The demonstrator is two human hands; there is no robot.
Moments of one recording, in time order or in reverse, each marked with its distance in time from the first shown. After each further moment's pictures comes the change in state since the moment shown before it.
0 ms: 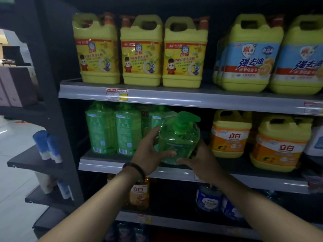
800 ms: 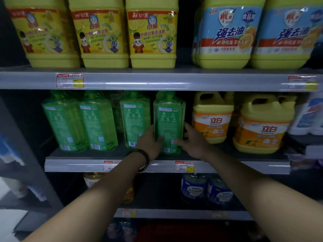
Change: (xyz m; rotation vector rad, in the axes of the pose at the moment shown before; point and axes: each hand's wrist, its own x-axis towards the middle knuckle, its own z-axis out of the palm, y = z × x) left_hand 0.052 -0.043 0.090 0.281 -0.128 -0.374; right_hand 0.039 0.064 -0.045 -0.118 -0.128 0.252
